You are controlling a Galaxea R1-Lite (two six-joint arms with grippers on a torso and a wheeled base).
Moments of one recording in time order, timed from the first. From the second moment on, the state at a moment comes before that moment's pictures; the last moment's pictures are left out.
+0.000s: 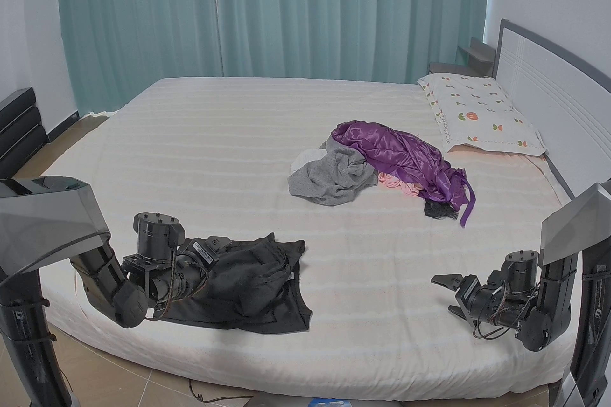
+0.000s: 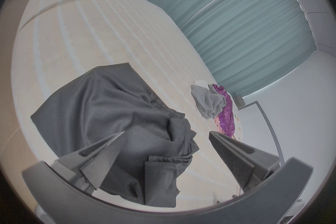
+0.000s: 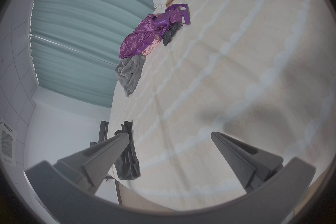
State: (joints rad) left arm -0.29 2.15 -0.59 -1.00 0.02 -1.02; right arm 0.17 2.35 -0.21 -1.55 0.25 1.00
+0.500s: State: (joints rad) left arm -0.24 2.16 -0.59 -1.00 -0.03 -1.10; right arm 0.17 2.35 -0.21 -1.55 0.26 1.00
